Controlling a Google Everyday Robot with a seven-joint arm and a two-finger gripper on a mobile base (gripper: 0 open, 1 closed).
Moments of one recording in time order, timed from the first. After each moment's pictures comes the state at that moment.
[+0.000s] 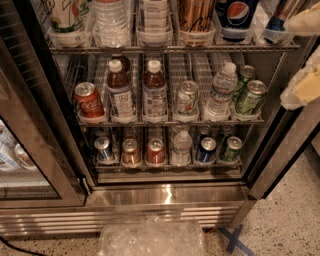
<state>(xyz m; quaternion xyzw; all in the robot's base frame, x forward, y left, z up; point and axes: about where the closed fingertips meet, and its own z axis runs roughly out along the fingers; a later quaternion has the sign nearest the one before) 0.437 -0.192 1.061 -0.57 0.75 0.11 0.33</state>
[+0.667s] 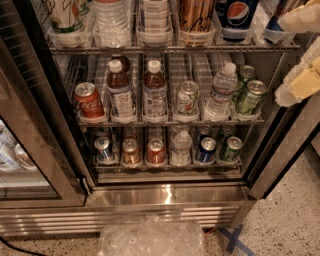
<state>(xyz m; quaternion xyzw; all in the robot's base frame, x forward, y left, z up) 0.436 -0.182 1.068 -0.57 0.74 0.12 0.34</state>
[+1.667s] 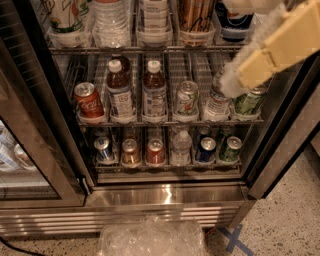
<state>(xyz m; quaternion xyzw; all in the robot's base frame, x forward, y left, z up) 0.406 -0.084 1.107 -0.60 0.66 0.21 0.39</state>
